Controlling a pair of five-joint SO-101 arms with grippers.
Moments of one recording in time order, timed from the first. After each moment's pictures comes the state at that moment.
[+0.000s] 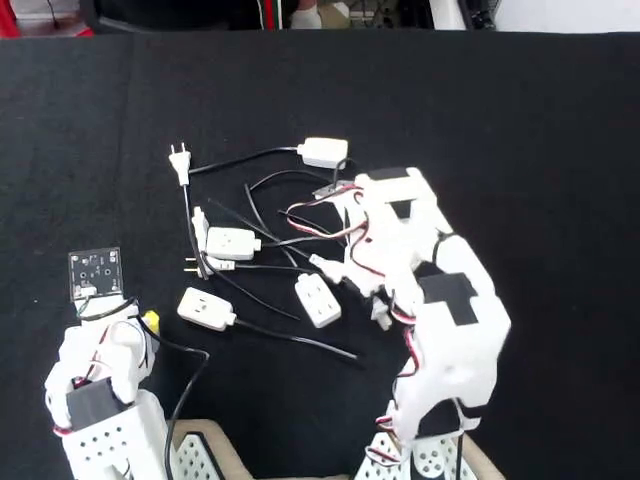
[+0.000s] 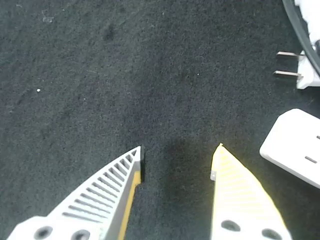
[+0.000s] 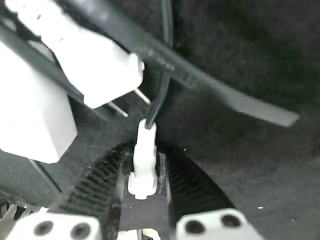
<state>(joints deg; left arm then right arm) -27.9 -103.3 93.8 69.8 -16.0 -9.8 25.5 15.2 81.0 25.5</state>
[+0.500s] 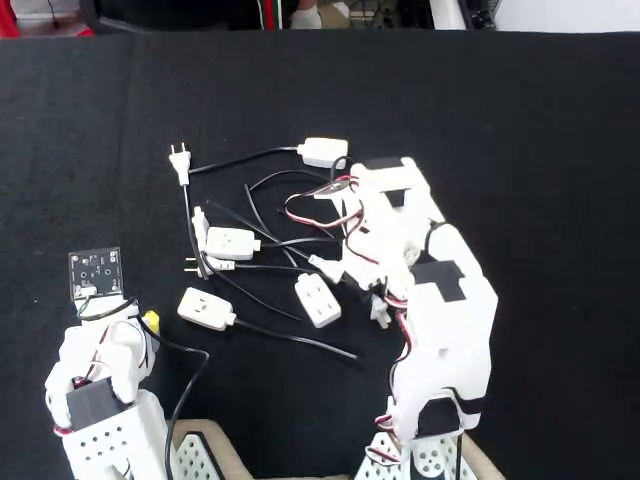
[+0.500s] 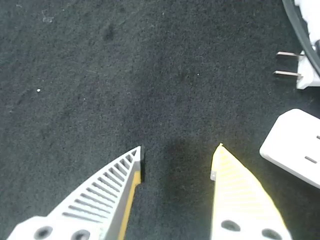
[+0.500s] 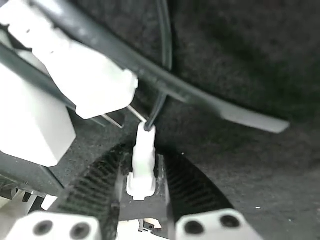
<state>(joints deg) -27.9 -103.3 93.8 69.8 -16.0 -9.8 32.0 6.2 87.5 25.5</state>
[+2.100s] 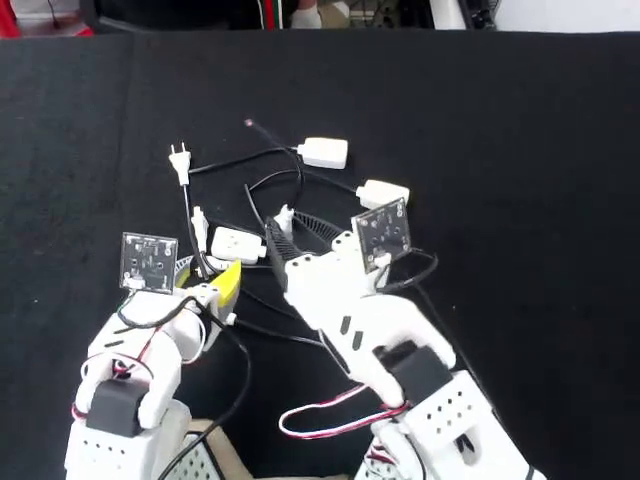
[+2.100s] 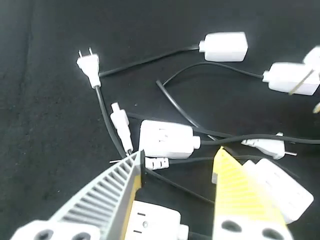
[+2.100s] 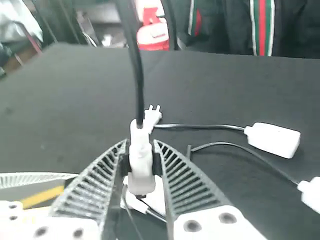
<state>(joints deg) 7.1 -103.3 84.4 58.0 3.8 -33.8 -74.7 78.5 19.3 -13.7</state>
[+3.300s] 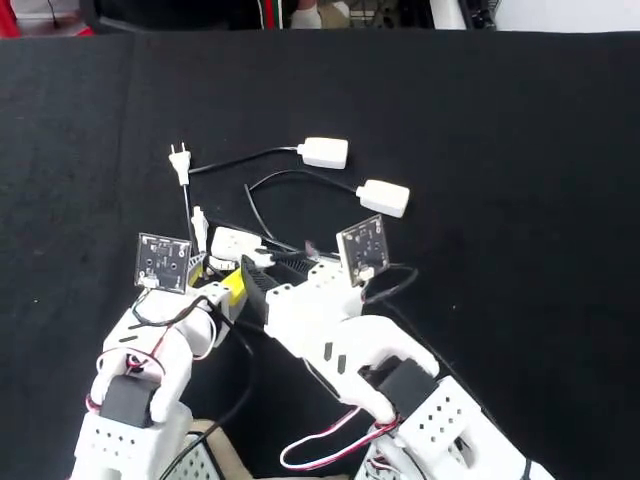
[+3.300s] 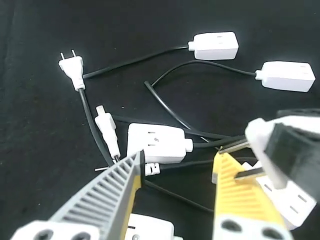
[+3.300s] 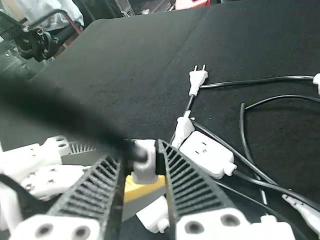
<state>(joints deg) 9.6 -103.8 91.6 48.5 4.4 -42.7 -76.4 84.4 22.1 -23.1</state>
